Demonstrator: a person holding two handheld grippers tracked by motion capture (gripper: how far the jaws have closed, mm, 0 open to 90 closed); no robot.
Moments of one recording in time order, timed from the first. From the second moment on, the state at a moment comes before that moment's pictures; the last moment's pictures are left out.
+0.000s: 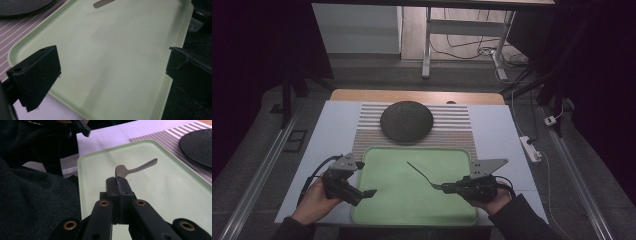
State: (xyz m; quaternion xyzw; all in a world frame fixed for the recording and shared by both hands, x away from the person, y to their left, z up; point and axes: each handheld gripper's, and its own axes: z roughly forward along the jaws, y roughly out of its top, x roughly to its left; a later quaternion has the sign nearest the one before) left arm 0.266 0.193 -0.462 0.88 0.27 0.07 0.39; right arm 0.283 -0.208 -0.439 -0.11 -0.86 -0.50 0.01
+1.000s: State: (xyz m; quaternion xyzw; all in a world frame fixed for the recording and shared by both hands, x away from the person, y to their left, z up) left arm 0.302 0.112 -0.464 0.94 0.09 0.02 0.34; right arm 0.271 -0.185 -0.436 -0.04 -0.86 -0.50 0.07
